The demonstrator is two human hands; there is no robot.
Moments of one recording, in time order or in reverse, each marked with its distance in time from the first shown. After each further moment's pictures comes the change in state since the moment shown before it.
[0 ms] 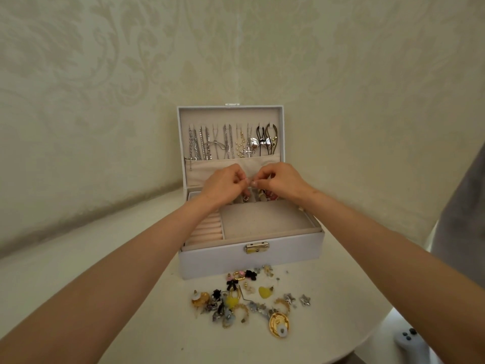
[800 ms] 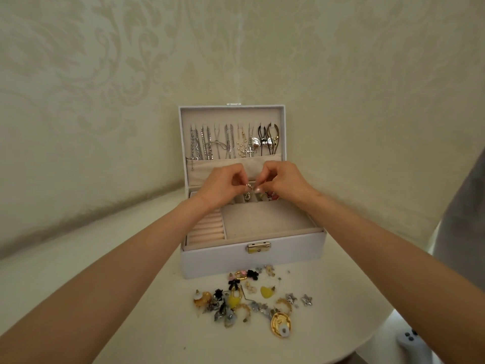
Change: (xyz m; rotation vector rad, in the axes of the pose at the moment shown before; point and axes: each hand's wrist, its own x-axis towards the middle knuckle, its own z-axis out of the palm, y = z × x) left_hand -0.008 -0.004 -0.009 -0.073 0.003 0.115; right_hand -0.009 -0.006 -0.001 0.201 0.019 0.020
